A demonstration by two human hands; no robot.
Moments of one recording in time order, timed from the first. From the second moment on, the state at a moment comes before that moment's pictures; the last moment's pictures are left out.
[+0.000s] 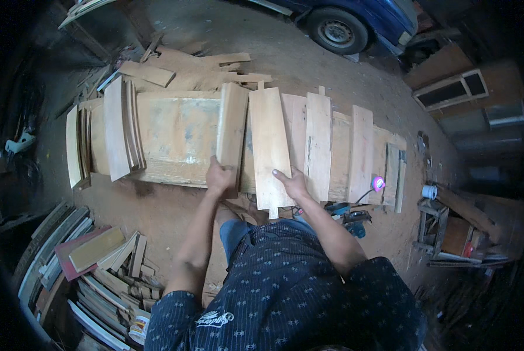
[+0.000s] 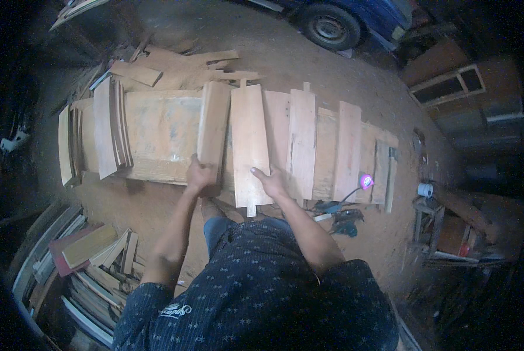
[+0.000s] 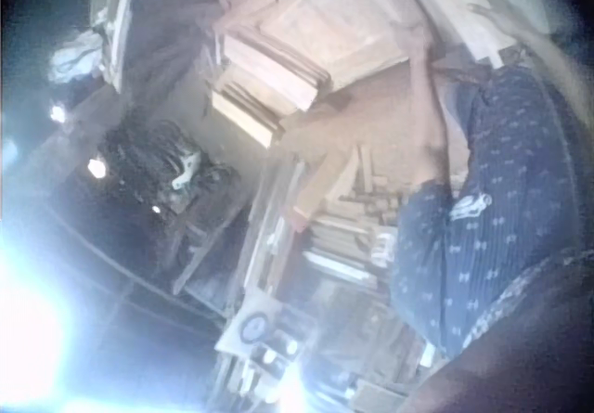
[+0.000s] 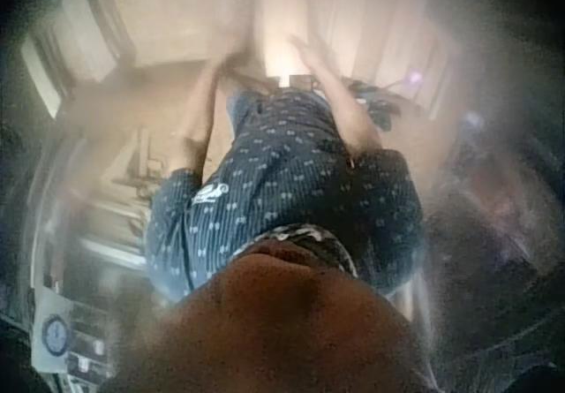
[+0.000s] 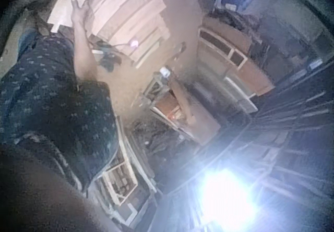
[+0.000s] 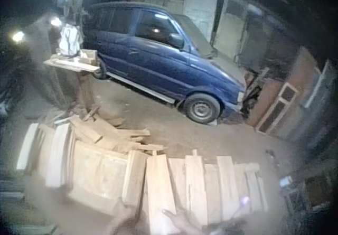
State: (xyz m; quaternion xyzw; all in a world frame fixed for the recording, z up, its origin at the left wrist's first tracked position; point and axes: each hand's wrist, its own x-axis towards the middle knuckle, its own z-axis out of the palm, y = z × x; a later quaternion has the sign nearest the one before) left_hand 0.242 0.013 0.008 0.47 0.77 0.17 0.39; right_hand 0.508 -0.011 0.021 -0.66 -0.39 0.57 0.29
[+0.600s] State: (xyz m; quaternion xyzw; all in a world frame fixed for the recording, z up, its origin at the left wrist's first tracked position) left_hand 0.272 -0.001 -0.039 0.65 0.67 0.27 0.22; right_hand 0.571 -0.007 0.007 -0.80 -0.50 0.31 0.15
